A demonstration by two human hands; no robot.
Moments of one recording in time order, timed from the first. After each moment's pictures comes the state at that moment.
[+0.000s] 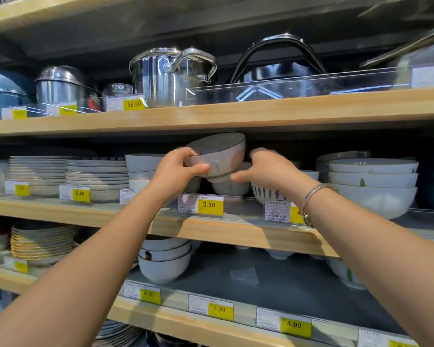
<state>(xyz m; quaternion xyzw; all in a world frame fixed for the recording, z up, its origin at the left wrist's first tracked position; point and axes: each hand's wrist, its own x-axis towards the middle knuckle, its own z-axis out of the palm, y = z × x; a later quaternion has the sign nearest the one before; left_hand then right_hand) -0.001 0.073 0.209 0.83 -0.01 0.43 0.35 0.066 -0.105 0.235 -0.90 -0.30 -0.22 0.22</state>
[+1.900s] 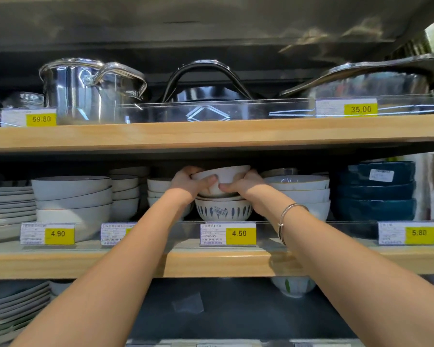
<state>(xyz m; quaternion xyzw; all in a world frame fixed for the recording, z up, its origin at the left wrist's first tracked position) 0.107 -0.025 0.223 0.80 -0.04 0.32 0.51 0.130 -0.167 0.233 -0.84 -0.17 -0.12 0.51</state>
